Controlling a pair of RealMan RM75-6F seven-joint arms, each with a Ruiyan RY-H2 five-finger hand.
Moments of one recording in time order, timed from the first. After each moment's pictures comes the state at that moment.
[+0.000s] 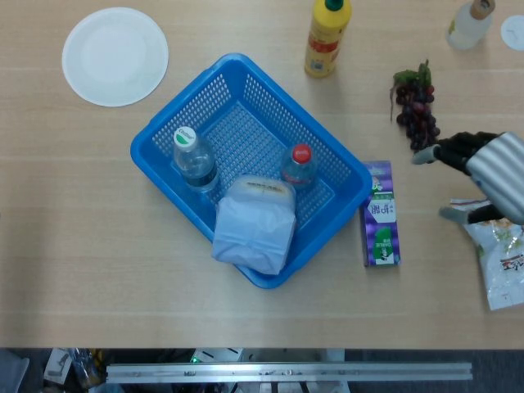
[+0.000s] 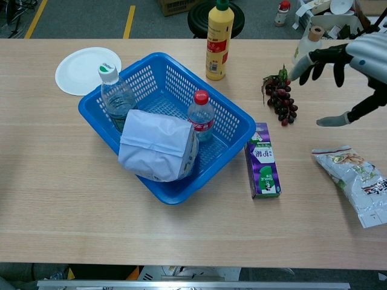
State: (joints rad) left arm -0.09 -1.07 -0.04 -1.75 1.46 1.50 0.25; right arm 0.46 -1.06 0.06 -1.73 -1.78 1.12 0.13
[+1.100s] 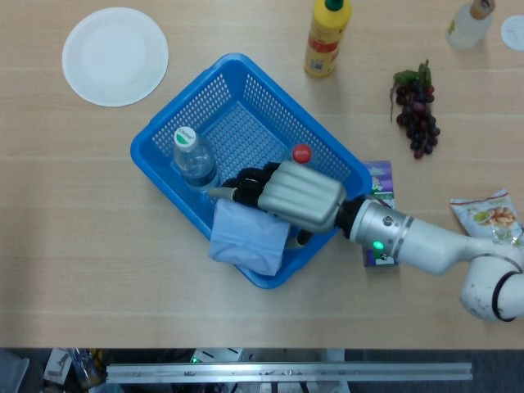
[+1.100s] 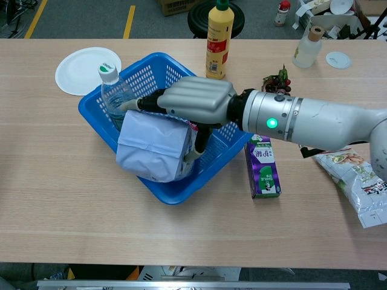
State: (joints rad) left arm -0.03 -1.03 -0.03 -1.76 1.48 1.56 0.20; right arm 0.92 -1.49 0.19 -1.69 -1.50 0.65 -0.18
